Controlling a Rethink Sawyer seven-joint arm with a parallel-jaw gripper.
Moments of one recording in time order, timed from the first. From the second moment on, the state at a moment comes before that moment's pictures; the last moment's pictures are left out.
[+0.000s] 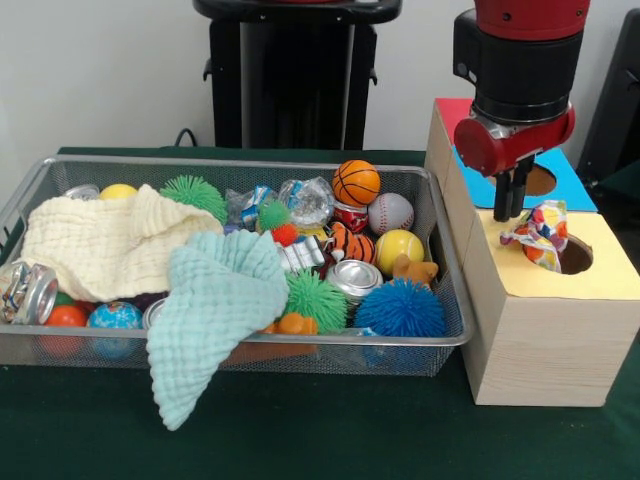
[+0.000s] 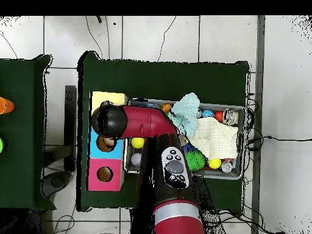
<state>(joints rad) -0.10 -0.60 0.11 1.54 0.05 0.63 1.14</state>
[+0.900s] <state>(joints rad) -0.16 -0.60 0.21 1.54 0.05 0.45 1.14</state>
